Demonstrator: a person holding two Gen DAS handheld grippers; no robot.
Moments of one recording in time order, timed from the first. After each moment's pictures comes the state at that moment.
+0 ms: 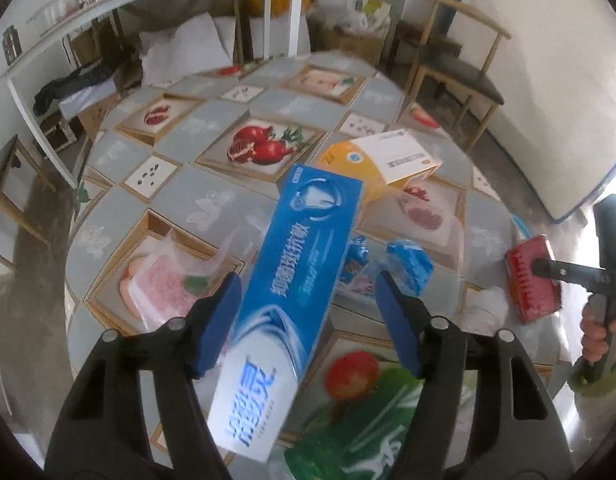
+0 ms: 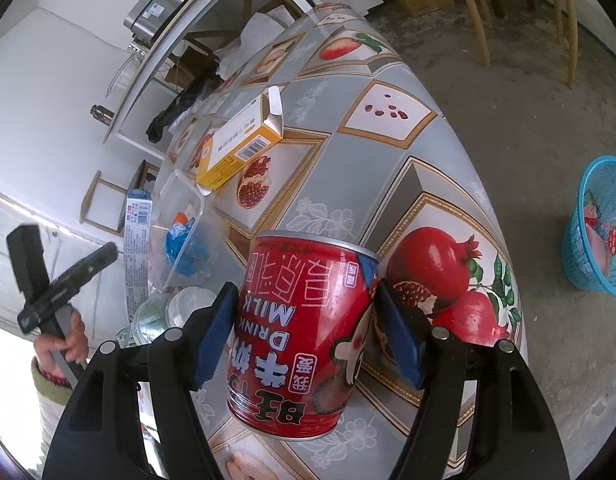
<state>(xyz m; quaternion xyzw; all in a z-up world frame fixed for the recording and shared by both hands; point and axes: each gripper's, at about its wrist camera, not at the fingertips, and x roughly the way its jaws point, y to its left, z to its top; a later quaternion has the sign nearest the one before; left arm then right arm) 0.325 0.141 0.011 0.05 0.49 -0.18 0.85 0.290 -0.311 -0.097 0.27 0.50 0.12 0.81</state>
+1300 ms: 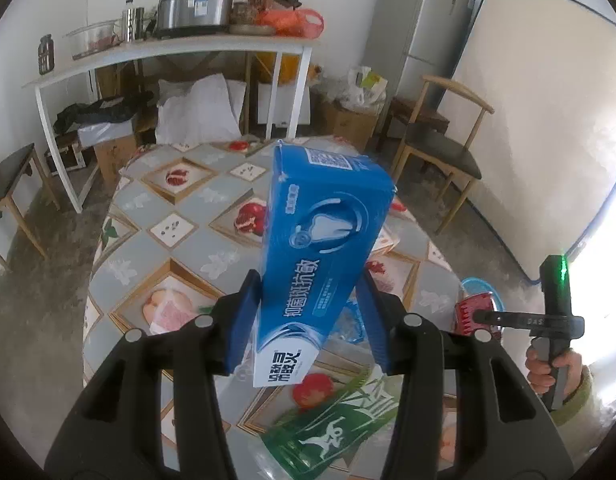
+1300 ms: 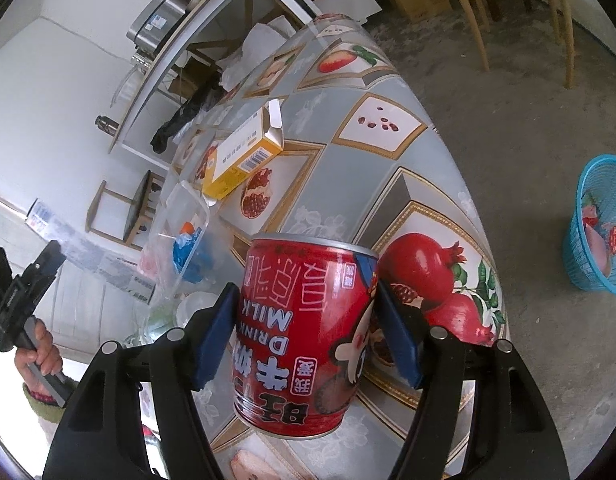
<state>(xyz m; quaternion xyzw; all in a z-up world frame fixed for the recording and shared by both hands) 0.267 0.163 0.101 -0.02 0.37 -0.19 0.91 0.279 -0.325 -0.088 0.29 0.49 0.12 0.82</state>
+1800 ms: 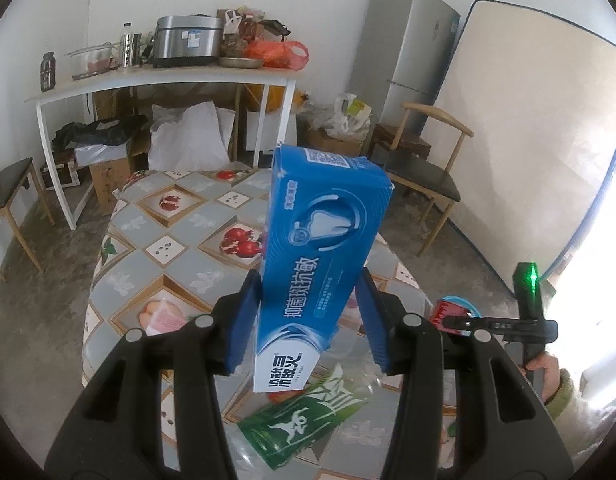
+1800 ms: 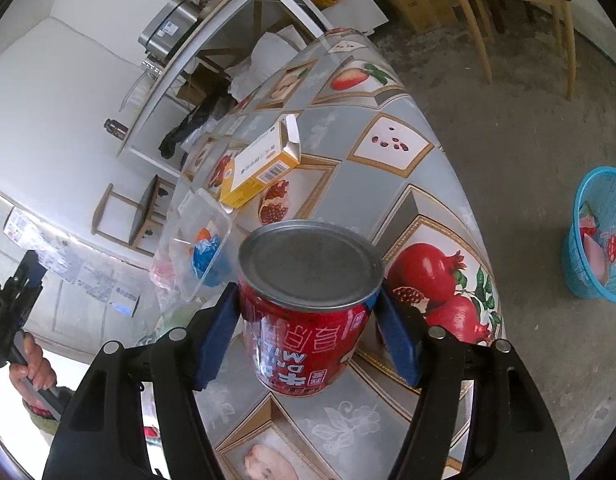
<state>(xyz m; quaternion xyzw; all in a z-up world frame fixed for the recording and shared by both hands) 0.225 0.159 0.137 -0.04 0.33 -0.21 0.92 0.277 -0.322 -0.069 0.29 0.47 0.12 0.82</state>
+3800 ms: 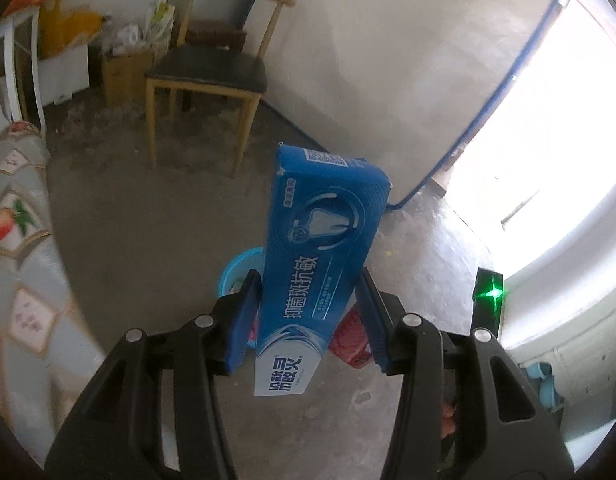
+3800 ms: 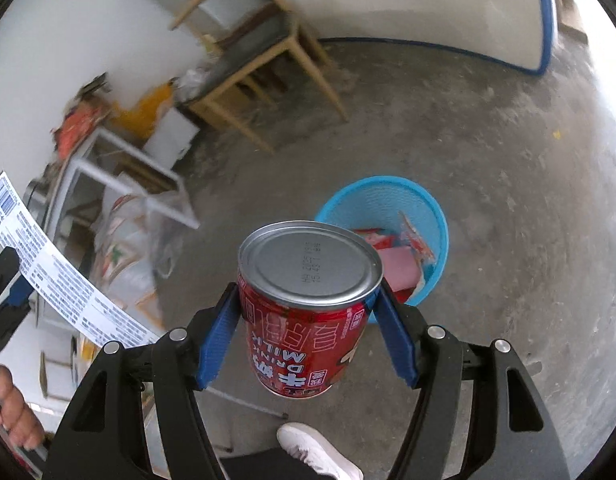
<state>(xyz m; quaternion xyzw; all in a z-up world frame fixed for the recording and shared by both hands) 0.268 -0.392 0.023 0.02 0.46 -0.45 0.77 0.146 -0.671 -0.132 0.41 0.38 -0.18 0.81</state>
